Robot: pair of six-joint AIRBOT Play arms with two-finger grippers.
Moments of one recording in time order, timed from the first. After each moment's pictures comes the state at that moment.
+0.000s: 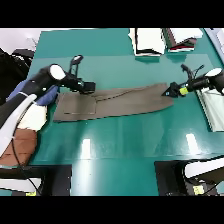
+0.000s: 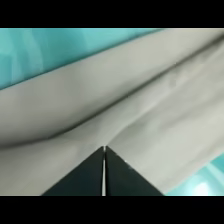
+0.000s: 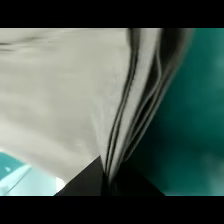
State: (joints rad) left arm -0.37 -1.54 1.34 1.12 -0.88 -1.55; right arm -0.31 -1.62 1.28 -0.83 1.34 1.10
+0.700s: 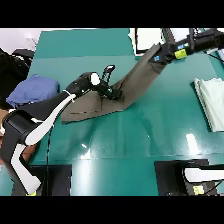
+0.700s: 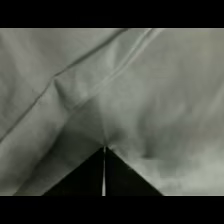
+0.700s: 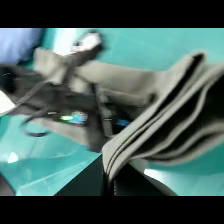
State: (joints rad) left arm -0.57 -1.90 1.63 1.07 -0.86 -1.56; right arm 0.03 -1.48 1.77 -0.80 1.45 1.35
